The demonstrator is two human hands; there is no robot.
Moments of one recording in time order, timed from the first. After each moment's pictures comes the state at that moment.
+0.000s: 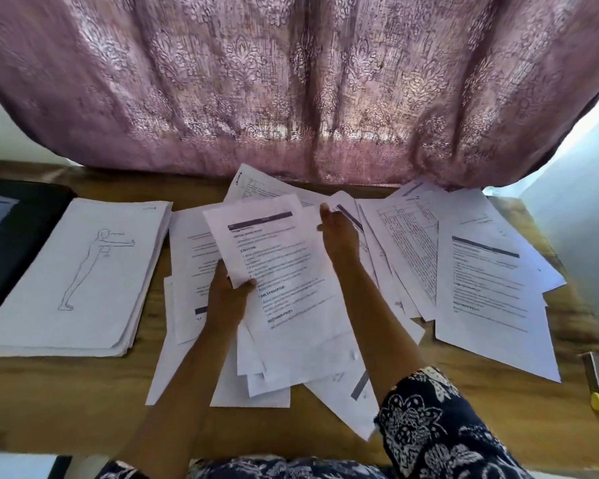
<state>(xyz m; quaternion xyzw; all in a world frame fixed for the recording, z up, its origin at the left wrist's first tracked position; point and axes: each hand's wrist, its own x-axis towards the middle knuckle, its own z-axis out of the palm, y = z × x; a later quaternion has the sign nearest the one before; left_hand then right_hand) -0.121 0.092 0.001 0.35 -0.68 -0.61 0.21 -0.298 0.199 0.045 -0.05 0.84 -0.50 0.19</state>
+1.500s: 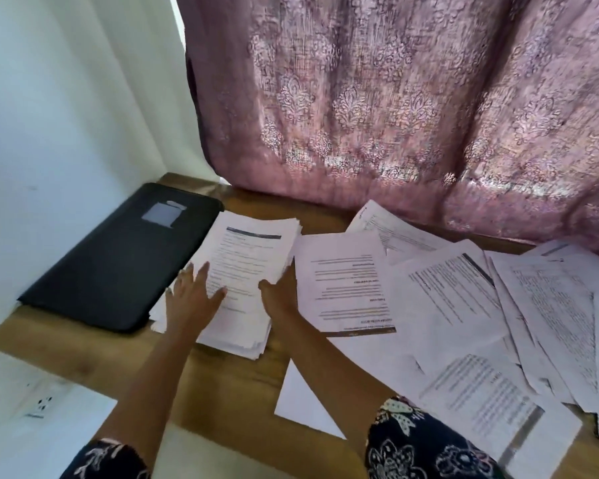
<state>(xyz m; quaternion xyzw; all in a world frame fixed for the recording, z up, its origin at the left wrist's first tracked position) 0.039 -0.138 -0.001 0.50 -0.85 -0.14 0.04 -0.078 -0.026 0.024 -0.16 0.72 -0.59 0.33</state>
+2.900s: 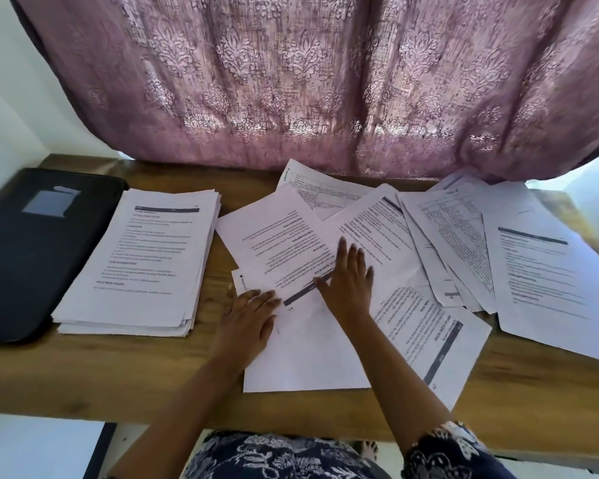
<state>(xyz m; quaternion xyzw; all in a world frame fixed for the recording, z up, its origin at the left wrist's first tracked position) -0.022 0.042 -0.058 0.11 -0.98 -0.09 0.14 -0.179 0.185 -0.009 -0.20 0.96 -0.19 0.09</state>
